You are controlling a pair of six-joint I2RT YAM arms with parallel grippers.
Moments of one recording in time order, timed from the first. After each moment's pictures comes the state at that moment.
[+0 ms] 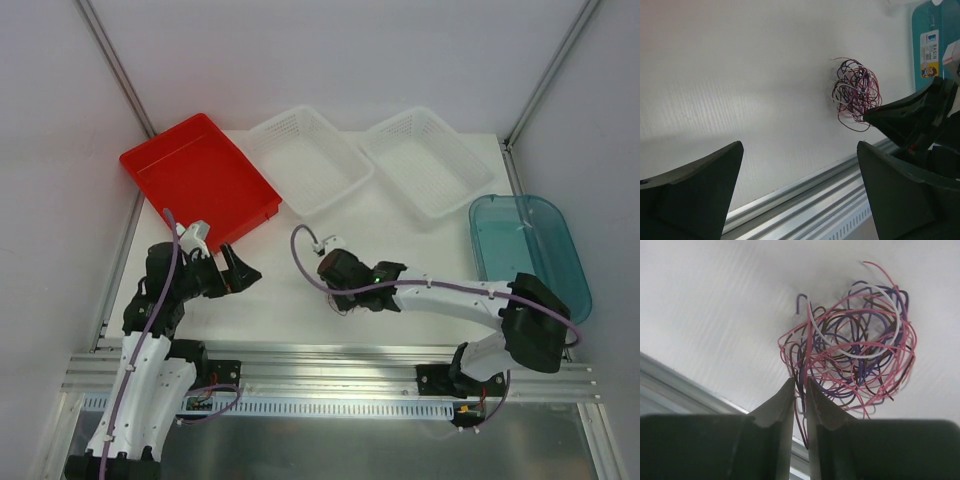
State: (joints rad) left arm -0.05 0.51 0.54 -0.61 0.51 -0.49; right arm 1.06 1.44 0.94 -0.50 0.27 0.47
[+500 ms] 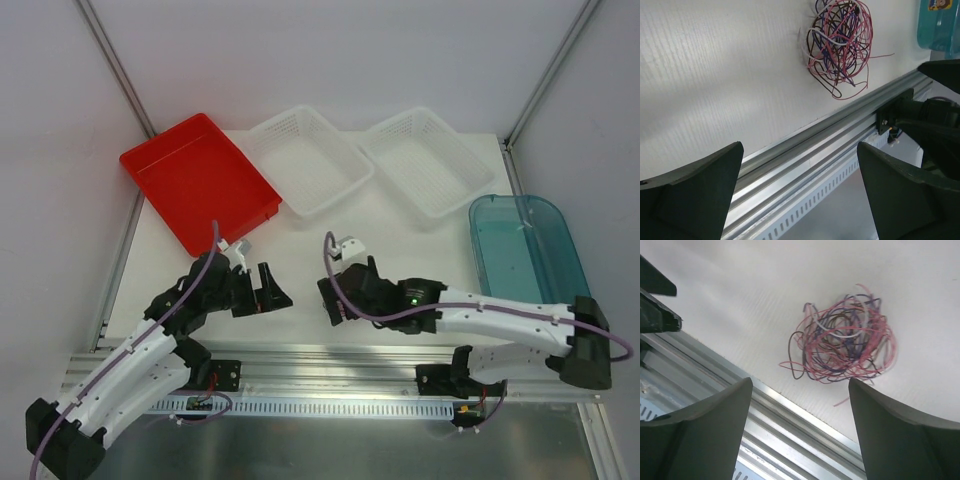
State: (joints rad) left arm -0.51 0.62 0.45 -0.54 0.37 -0.75; right arm 1.29 1.27 0.95 -0.57 0.41 0.56
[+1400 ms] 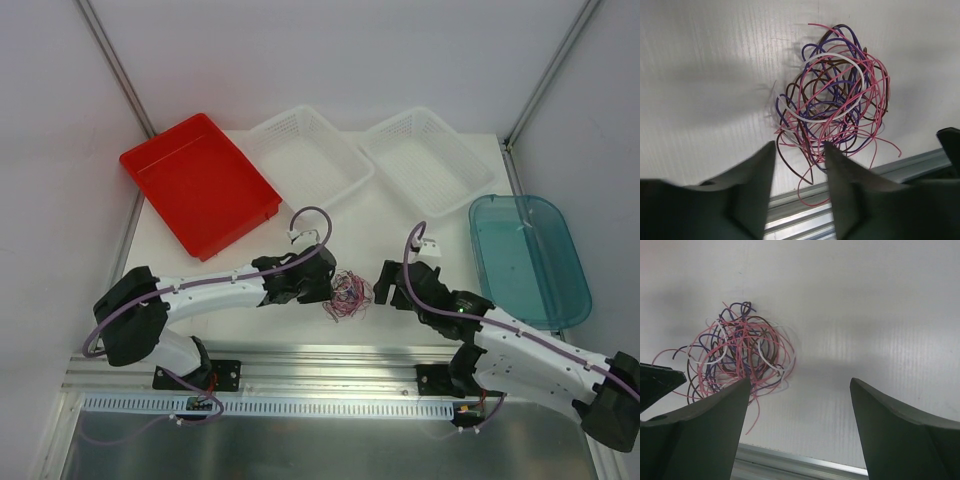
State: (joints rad) left arm -1.03 1.44 0.87 -0.39 -0.23 -1.05; right arm 0.93 0.81 0.51 -0.49 0.47 0.81
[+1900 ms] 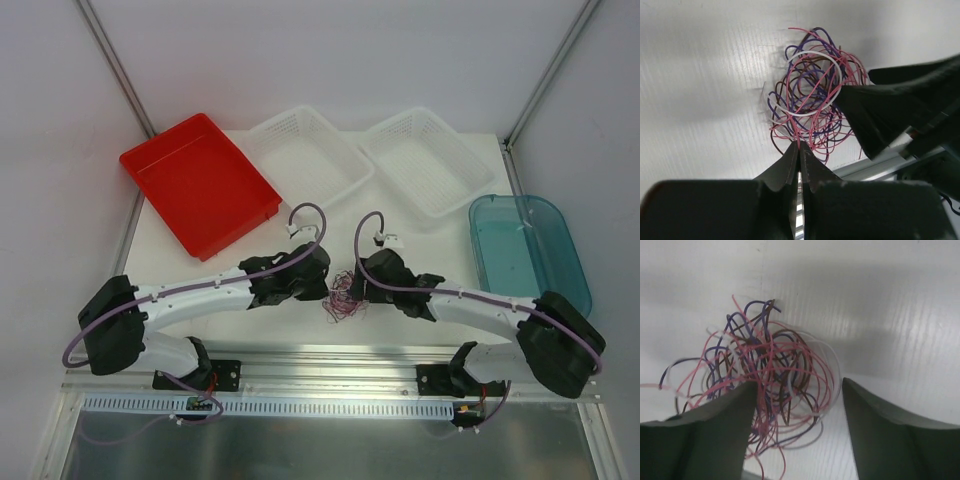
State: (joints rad) left arm -1.05 1.37 0.87 -0.40 -0.24 -0.98; right arm 0.88 1.24 0.55 -0.17 0.27 0.76
